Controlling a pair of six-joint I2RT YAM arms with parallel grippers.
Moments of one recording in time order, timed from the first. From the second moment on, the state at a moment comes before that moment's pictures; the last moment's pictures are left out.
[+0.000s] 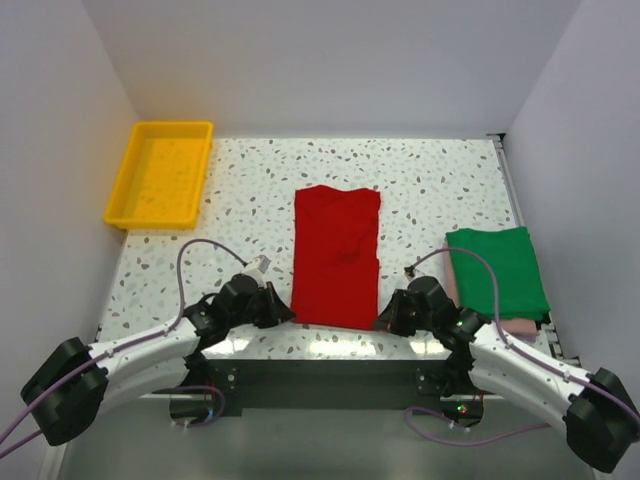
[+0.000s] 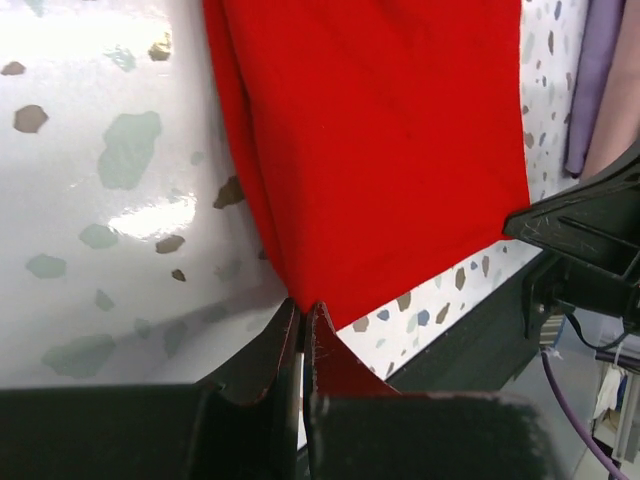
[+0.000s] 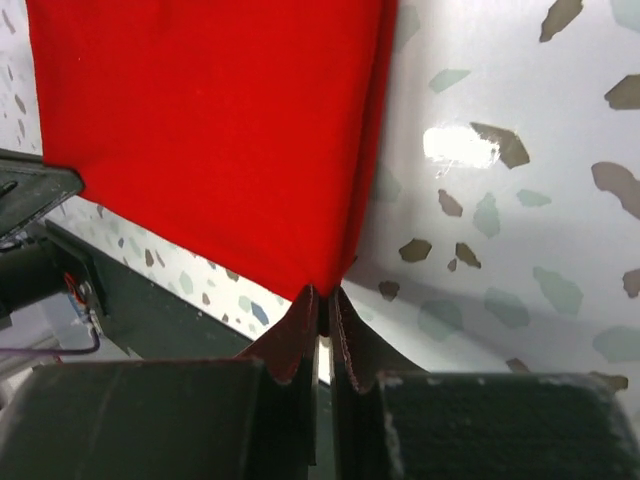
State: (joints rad) left arm -0.77 0.95 0.20 0.07 0.11 -0.94; right arm 0.71 0.78 0.21 -0.25 -0.15 1.00
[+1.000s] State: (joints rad) left arm -0.60 1.28 0.88 -0.25 0.08 -0.82; right arm 0.47 1.19 0.90 -0.55 -0.11 0.69
